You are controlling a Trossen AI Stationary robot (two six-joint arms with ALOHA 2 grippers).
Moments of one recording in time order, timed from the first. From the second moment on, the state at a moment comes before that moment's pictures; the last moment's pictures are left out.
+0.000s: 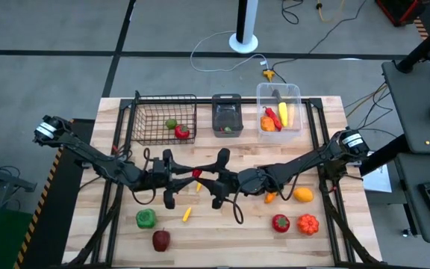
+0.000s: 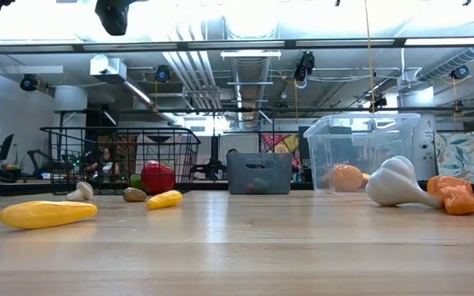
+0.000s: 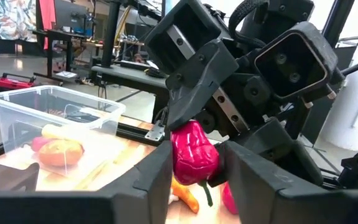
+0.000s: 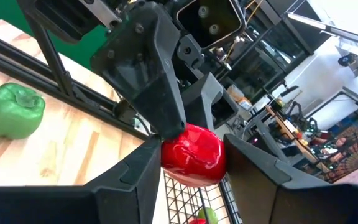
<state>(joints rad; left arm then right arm) -0.49 1.17 0.55 0.69 -0.64 -0.20 0.31 1.79 1.30 0.40 0.55 -0.63</state>
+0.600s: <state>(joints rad) -0.49 0.94 0.55 0.26 -0.64 -0.31 0.25 1.76 1.30 0.34 0.78 -0.48</state>
